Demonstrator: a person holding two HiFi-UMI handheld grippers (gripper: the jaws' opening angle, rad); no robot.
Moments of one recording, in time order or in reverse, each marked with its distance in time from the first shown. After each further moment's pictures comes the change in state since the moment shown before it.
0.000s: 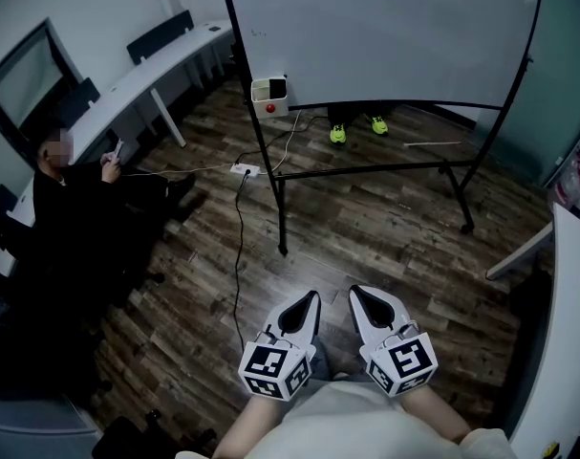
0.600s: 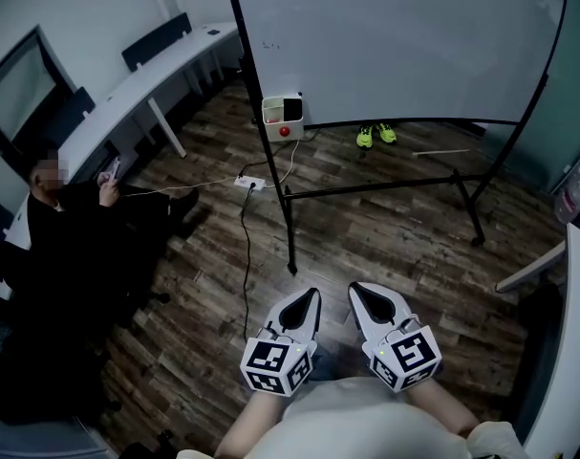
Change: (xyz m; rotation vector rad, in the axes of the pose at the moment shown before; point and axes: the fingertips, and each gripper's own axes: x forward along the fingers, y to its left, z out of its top) left arm 0.070 0.107 0.053 0.004 0.028 -0.006; right arm 0.131 -0.025 0.032 -0.009 0.014 0.027
